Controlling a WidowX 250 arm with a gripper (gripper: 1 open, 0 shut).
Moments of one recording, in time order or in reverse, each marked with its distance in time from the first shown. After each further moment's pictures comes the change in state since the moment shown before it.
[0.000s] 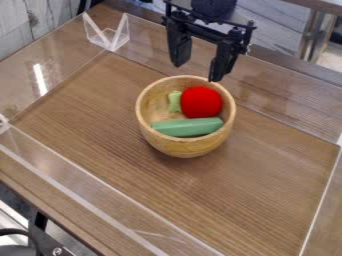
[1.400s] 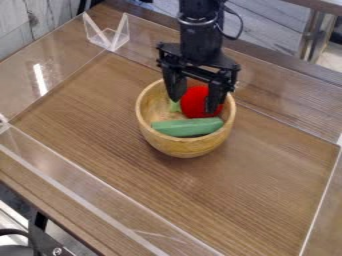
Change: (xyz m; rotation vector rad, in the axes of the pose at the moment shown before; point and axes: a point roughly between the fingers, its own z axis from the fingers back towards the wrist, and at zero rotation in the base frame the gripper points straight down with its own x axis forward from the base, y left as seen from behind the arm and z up) arm 0.006 -0.004 -0.050 -0.057 -0.113 0.020
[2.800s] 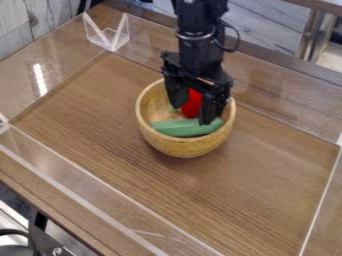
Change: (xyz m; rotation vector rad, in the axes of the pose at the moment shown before) arm -0.004 0.011 -0.007 -0.013 -0.019 -0.172
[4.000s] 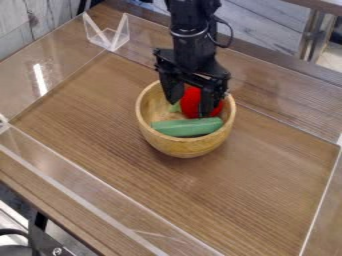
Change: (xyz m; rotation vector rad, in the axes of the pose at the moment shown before) arm 0.006 0.006 -0.004 0.017 -0.040 0.109
